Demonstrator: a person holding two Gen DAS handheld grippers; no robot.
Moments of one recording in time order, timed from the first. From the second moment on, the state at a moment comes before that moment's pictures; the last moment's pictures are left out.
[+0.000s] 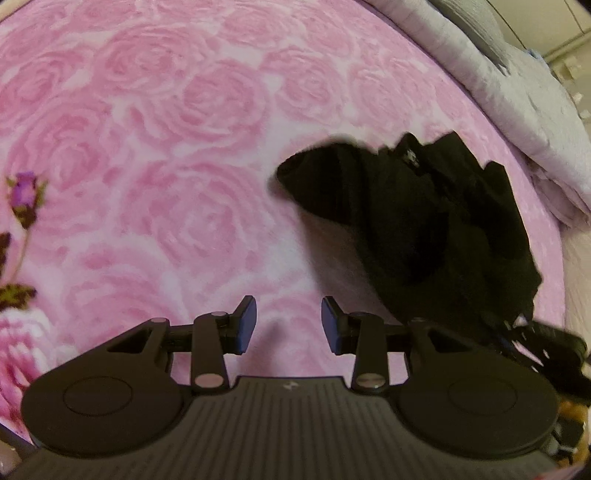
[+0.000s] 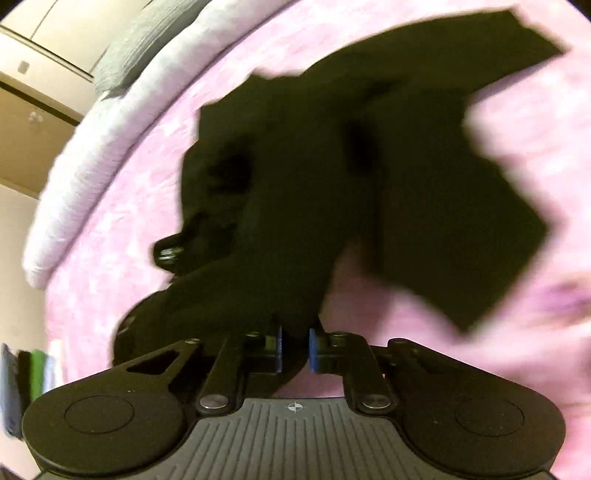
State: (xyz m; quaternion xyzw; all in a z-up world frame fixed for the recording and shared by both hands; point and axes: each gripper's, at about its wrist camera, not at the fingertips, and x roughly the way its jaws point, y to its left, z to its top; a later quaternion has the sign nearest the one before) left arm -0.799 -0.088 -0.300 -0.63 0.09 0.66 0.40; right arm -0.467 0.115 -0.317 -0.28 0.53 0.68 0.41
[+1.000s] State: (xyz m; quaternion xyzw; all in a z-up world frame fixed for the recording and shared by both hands) left arm -0.631 0.013 -0.308 -0.61 0.22 0.52 0.56; right arm -0.277 0.052 -0.331 -0.27 0.49 0.63 0.54
